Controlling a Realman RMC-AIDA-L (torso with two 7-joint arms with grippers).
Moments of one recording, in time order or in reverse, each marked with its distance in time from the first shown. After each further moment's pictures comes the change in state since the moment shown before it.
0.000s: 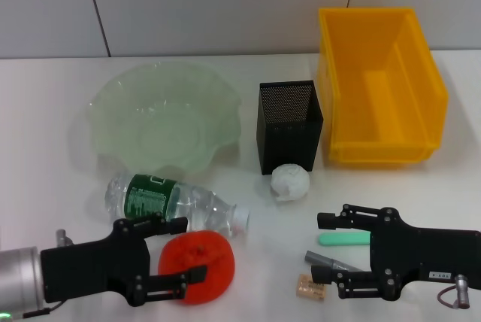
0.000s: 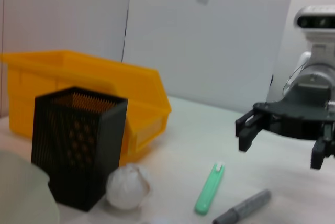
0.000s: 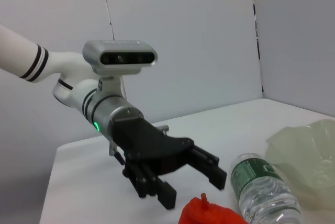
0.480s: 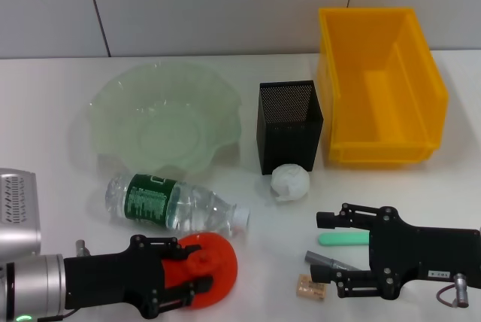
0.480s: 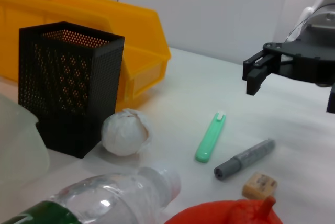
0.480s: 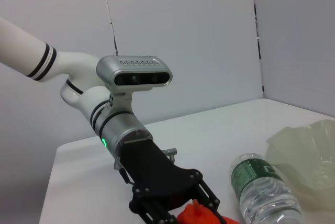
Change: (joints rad) left arm -0.056 -0.002 0.010 -0.067 0.092 -0.095 -0.001; right arm 0.004 0.000 -0.001 0.000 0.000 0.001 0.000
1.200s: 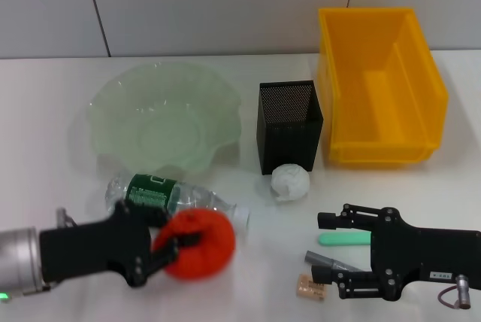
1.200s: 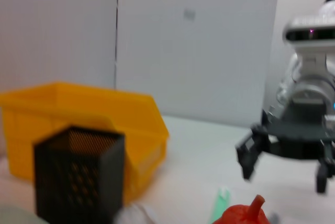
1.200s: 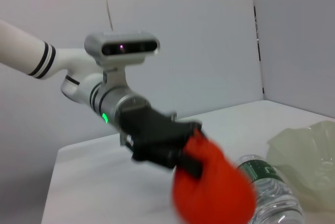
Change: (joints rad) left arm 0.024 0.004 -0.067 0.097 -0.088 0.158 0.055; right arm -0.004 0.000 0.005 0.000 0.000 -0.008 0.000
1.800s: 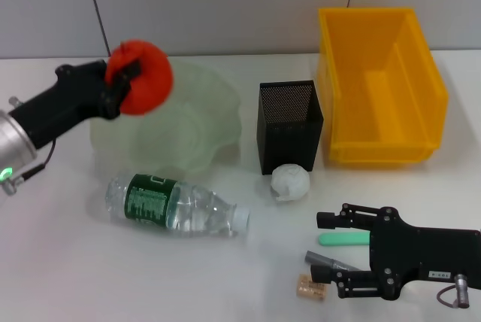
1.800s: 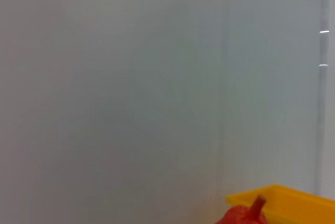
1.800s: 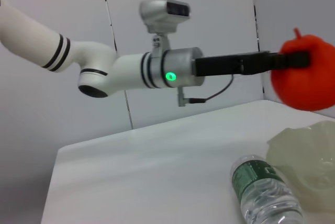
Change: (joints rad) left arm -0.127 -0.006 -0.165 -0.087 -0.340 -0.340 -0.005; right arm 0.003 0.000 0.000 -0.003 0.000 0.003 0.000
